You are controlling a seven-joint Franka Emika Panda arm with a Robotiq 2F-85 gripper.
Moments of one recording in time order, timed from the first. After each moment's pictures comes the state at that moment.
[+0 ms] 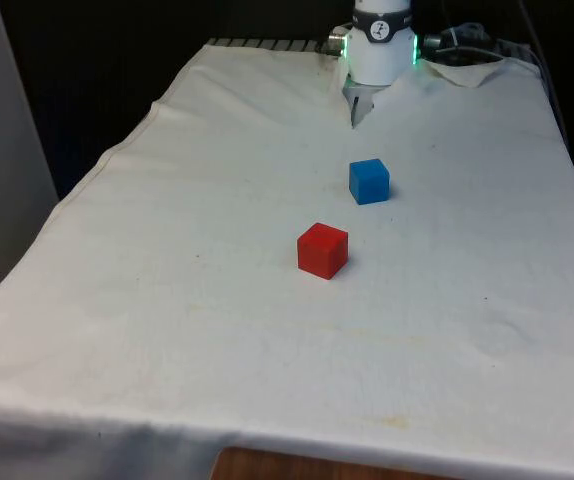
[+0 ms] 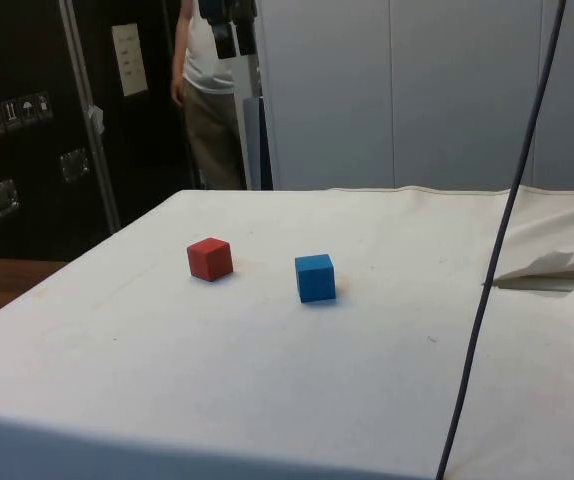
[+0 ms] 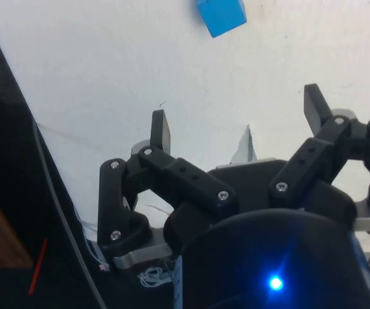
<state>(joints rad) 0.12 0.01 -0.13 -1.92 0.04 1.86 -0.13</state>
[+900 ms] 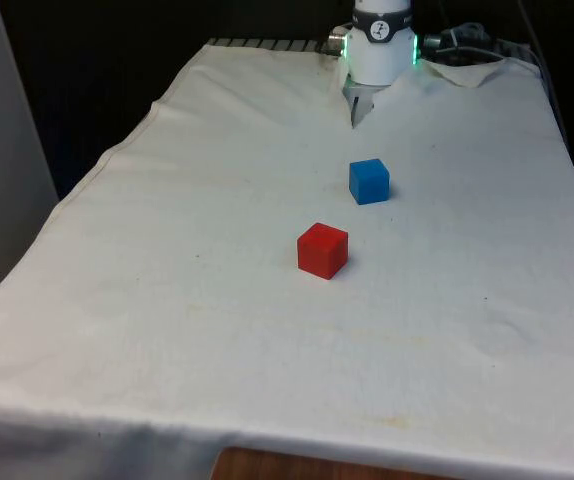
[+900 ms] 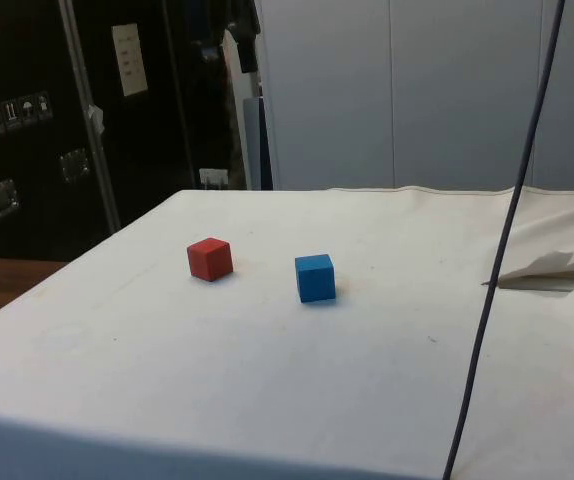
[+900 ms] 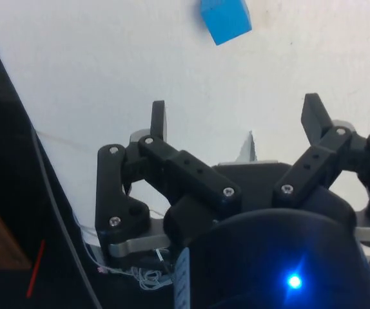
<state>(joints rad) 0.12 0.05 -0.12 -1.92 0.04 1.89 0.02</state>
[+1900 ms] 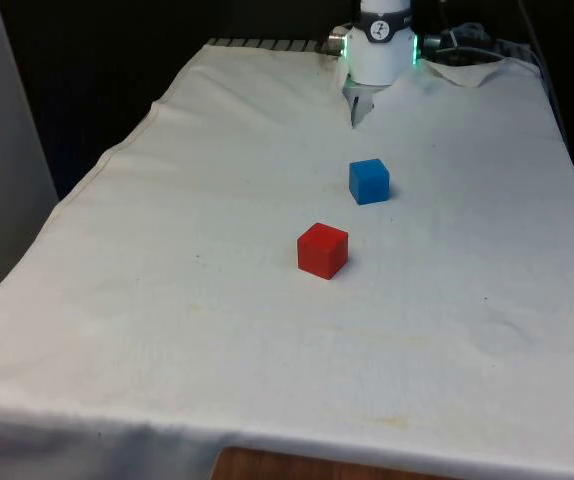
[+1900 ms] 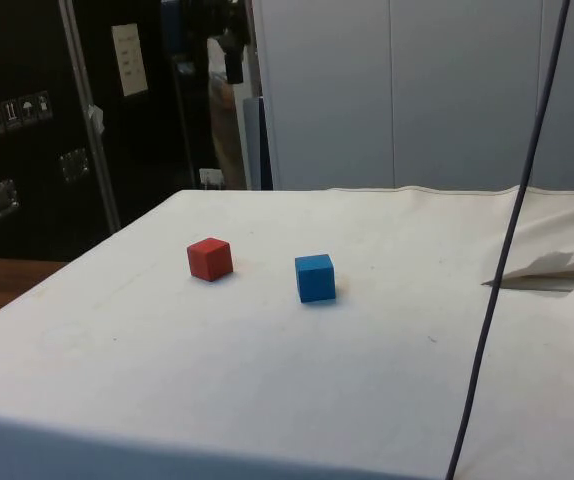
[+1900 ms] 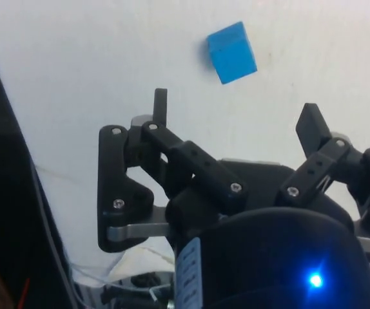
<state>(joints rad) 0.12 0.05 -0.07 -1.97 0.01 2.05 0.19</state>
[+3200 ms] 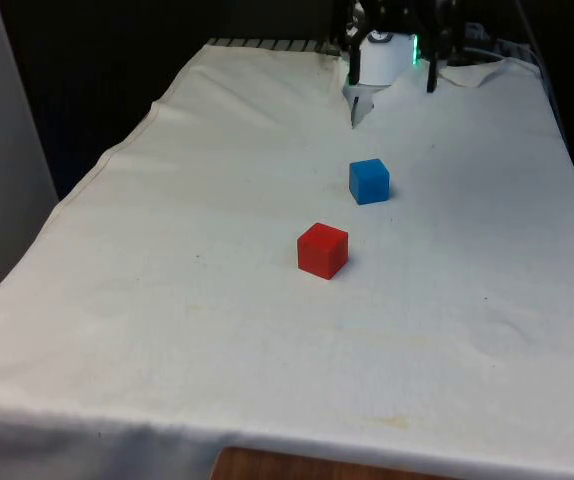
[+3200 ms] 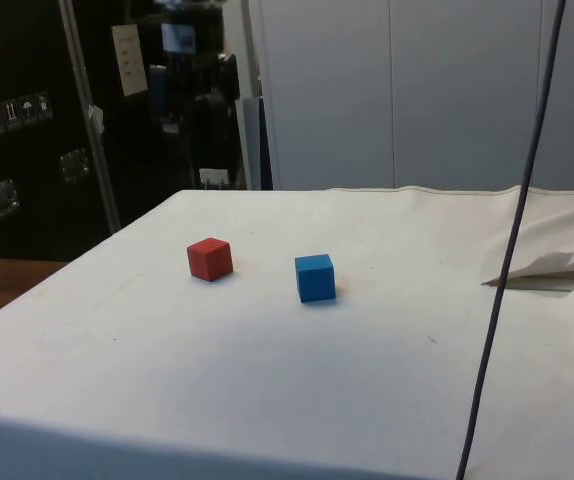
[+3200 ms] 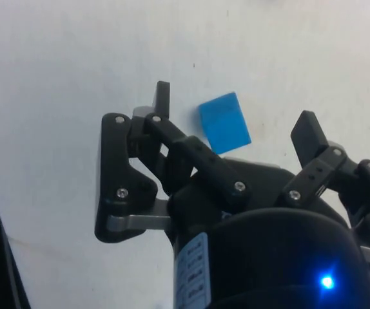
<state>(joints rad) 0.11 0.14 -0.05 -2.05 -0.04 2.31 0.30</state>
